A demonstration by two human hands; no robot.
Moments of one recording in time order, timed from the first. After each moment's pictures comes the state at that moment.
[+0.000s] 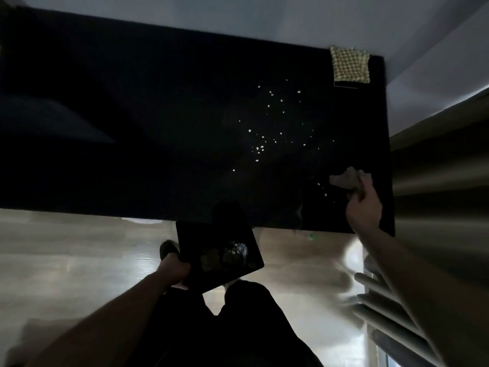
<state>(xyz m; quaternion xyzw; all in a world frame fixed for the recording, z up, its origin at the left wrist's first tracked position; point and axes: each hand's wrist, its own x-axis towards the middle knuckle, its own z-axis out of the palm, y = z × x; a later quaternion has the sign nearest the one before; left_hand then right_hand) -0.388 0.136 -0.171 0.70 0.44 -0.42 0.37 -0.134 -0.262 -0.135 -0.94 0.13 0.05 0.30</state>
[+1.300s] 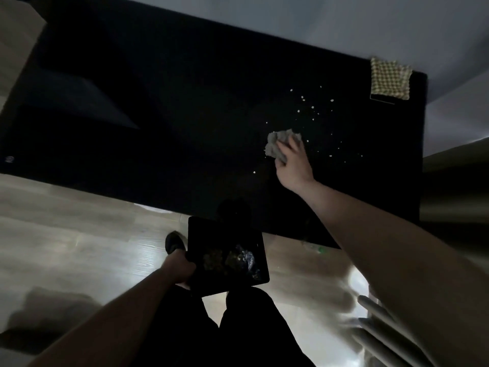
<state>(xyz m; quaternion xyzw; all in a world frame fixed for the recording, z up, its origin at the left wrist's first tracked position) -0.406 0.141 -0.192 0.72 0.44 -0.40 0.35 -0.074 -0.040 -0.152 -0.93 -0.20 0.21 0.22</state>
